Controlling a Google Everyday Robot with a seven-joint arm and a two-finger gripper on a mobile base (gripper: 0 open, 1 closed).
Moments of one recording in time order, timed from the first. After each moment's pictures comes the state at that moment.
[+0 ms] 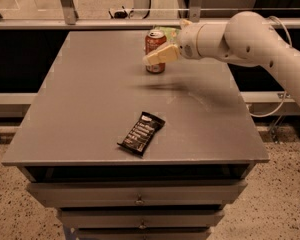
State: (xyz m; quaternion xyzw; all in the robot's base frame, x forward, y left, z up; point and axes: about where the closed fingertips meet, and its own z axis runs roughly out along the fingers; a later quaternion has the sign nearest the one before) arm 0.741 -0.068 0.916 -0.40 0.70 0.16 0.57
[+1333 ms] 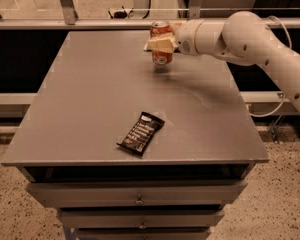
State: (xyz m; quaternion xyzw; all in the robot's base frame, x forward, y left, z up) arm 0.759 -0.061 0.925 -0.38 0.69 0.17 0.59
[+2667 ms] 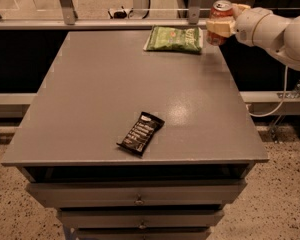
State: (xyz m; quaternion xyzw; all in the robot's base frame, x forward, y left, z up) arm 0.794 -0.251 0.970 -0.29 0.67 0.06 0.68
